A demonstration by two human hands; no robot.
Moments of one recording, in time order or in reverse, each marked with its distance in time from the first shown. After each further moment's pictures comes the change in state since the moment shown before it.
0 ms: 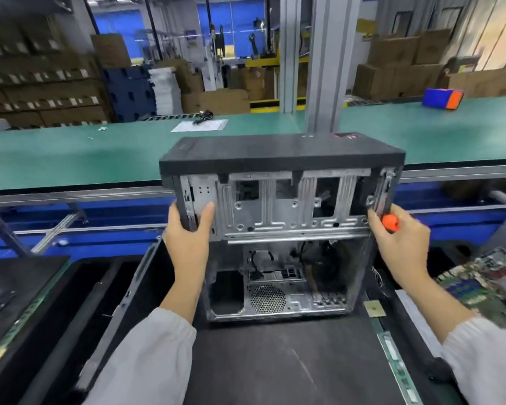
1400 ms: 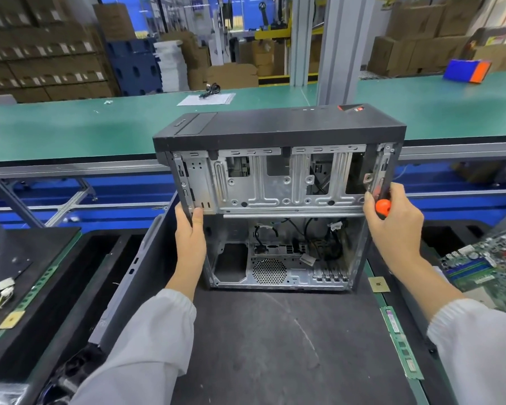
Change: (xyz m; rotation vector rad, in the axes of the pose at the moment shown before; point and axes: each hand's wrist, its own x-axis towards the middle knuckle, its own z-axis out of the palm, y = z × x) left_hand -0.012 -0.075 -0.006 -0.007 -0.129 -0.121; right_hand -0.025 -0.010 0.014 -0.052 -0.042 -0.094
